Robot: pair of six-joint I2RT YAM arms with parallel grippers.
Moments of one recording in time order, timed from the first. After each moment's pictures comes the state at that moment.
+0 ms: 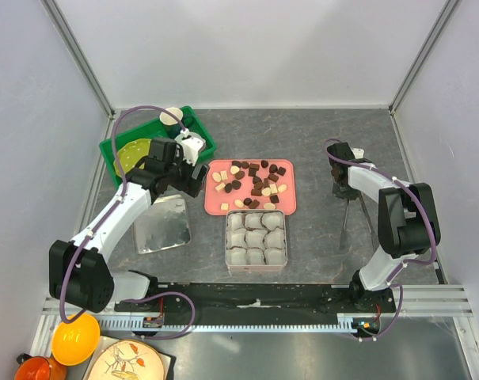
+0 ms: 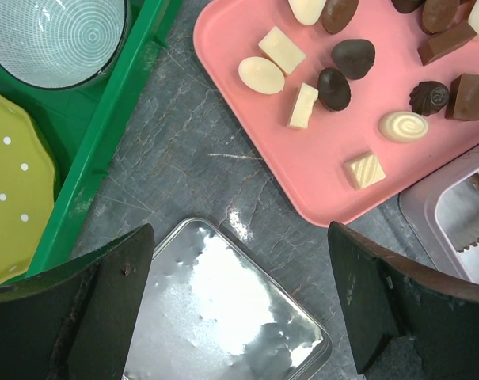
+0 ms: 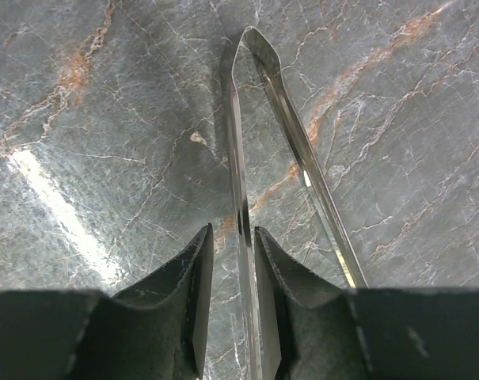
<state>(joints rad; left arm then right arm) -0.30 1.30 1.01 -0.47 0.13 0.26 0.14 1.70 1.02 -0.54 0.47 0.39</state>
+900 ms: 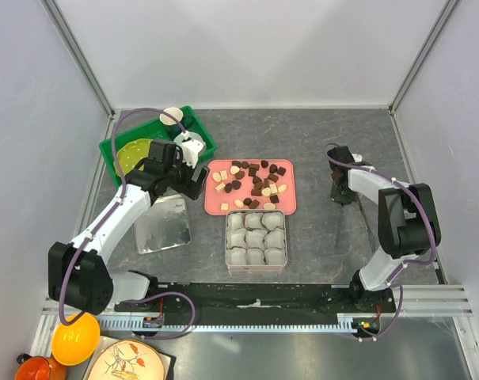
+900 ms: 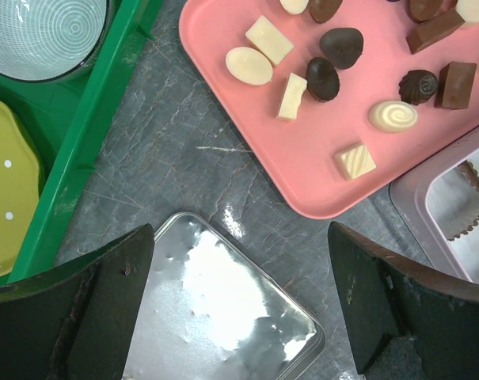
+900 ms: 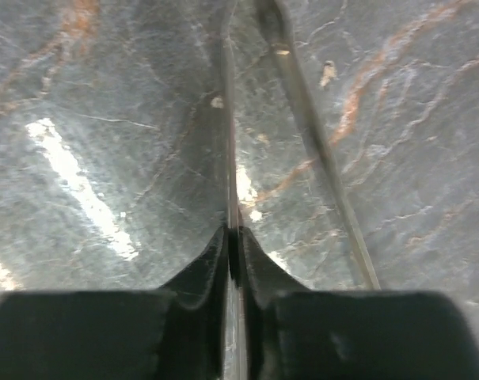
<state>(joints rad) -0.30 1.29 0.99 -0.48 0.16 0.26 0.14 1.70 0.98 -0.54 0.39 0.40</state>
